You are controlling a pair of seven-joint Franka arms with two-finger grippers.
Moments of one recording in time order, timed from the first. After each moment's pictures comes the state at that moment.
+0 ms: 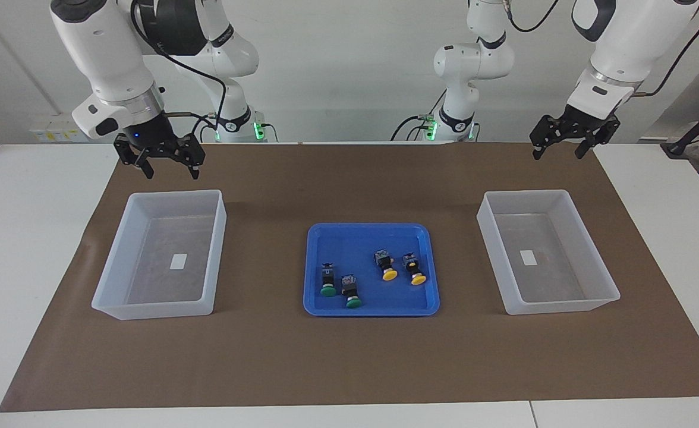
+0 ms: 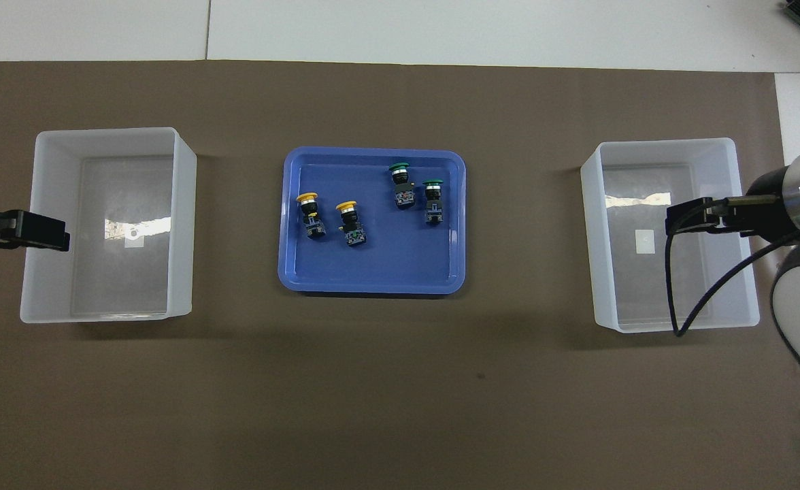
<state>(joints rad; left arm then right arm) -0.04 -0.09 0.00 -1.70 0.01 1.60 0.01 0.06 -0.05 -0.01 -1.73 0.00 1.71 0.09</state>
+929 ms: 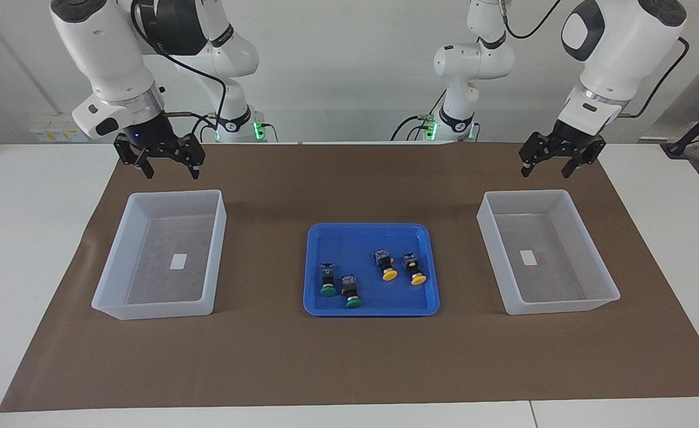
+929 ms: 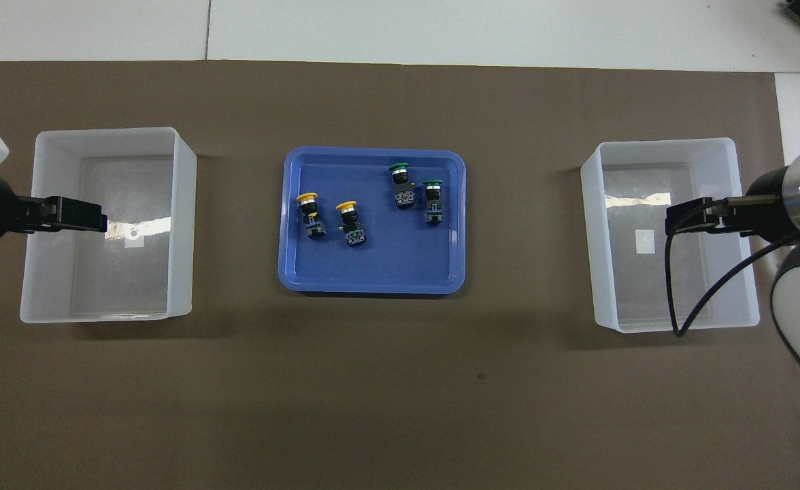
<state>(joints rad) -0.05 -0.07 -0.01 -1.81 -0.08 1.83 -0.02 0.06 -0.05 -0.01 -1.73 0.00 1.72 0.09</state>
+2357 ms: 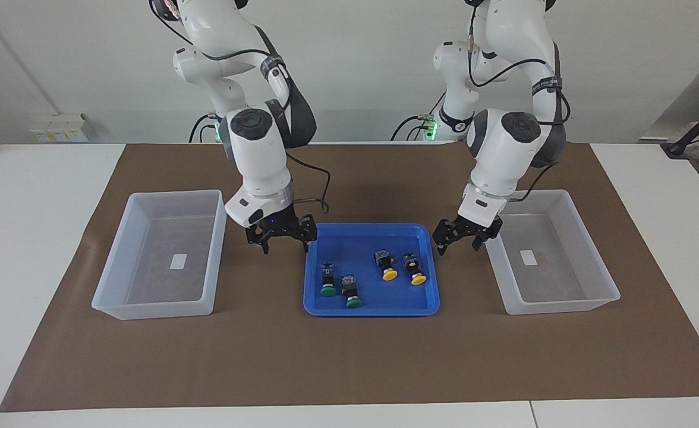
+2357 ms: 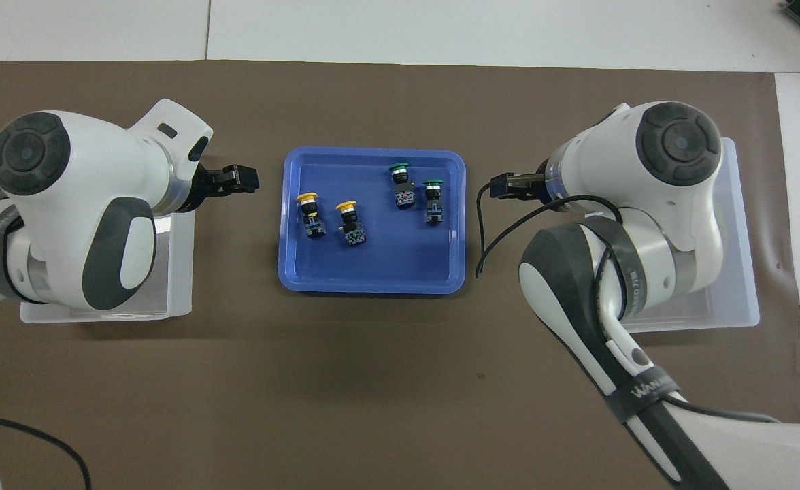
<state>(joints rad) -0.30 0.24 -0.02 -1.89 -0.08 2.33 -0.41 0.38 0.34 0.00 -1.75 0.00 2.26 0.39</state>
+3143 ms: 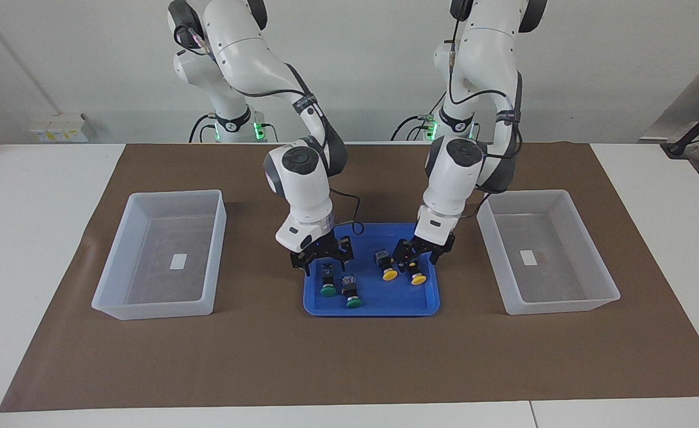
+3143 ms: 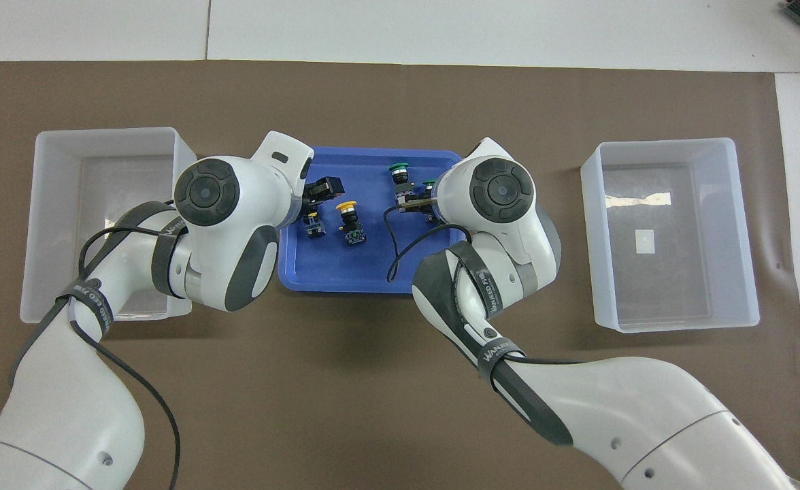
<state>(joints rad) -0.42 0.37 -0.02 -1.89 -0.08 2.51 -0.65 0.47 0.51 0.00 -1.70 0.00 2.45 0.39</state>
